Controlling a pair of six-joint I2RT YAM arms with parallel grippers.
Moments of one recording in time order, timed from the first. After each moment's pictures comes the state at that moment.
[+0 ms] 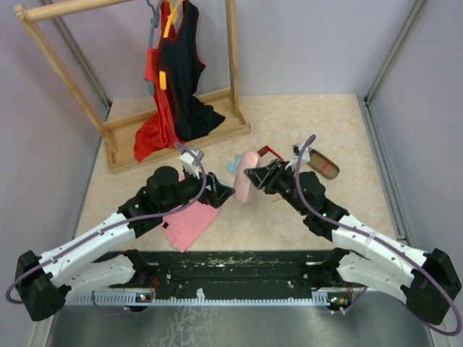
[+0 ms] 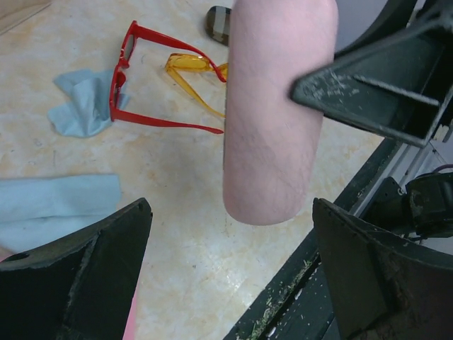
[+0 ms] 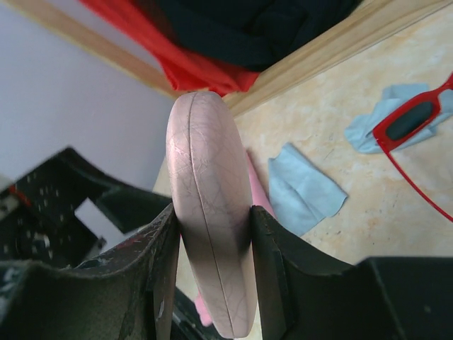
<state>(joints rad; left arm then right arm) -0.82 0.92 0.70 -0.01 0.04 -0.44 0.78 0.89 0.52 0.29 0.10 0.82</state>
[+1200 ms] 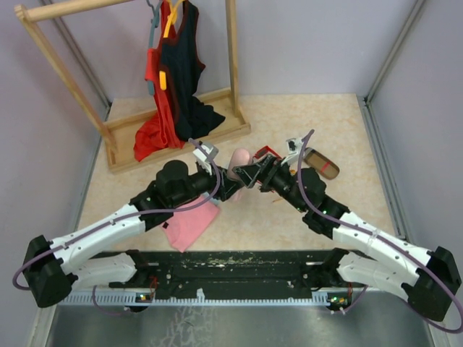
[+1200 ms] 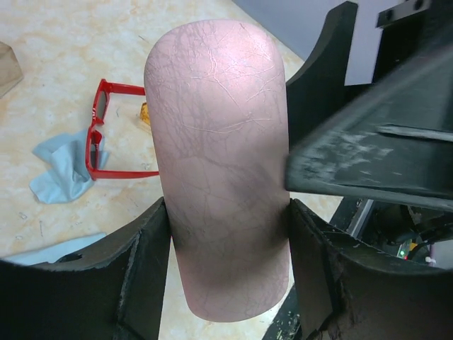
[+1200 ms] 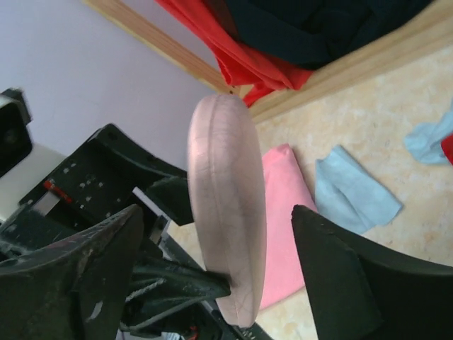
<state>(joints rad) -0.88 1.08 0.77 0.16 0.08 -0.32 0.83 0.93 0.64 0.23 0.09 0.87</state>
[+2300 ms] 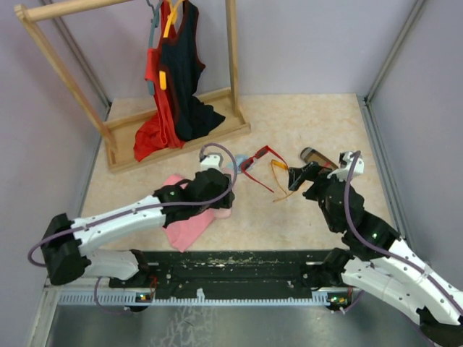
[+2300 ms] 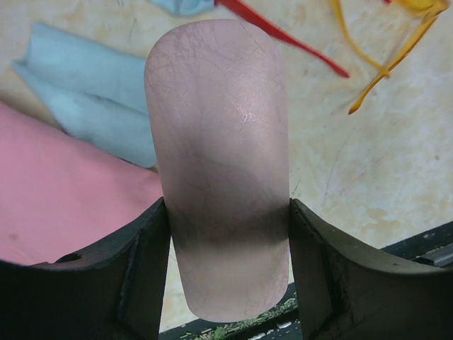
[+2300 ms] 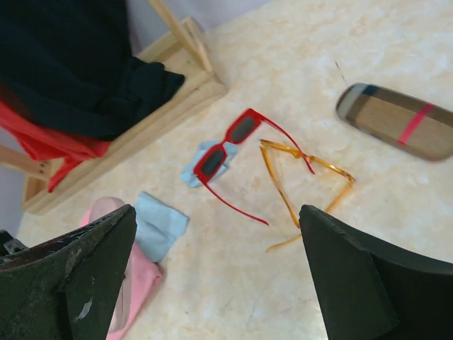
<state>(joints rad) -1.00 1.23 0.94 -0.40 -0.40 -0.67 0.83 0.53 0.75 -0.45 0.66 0.63</state>
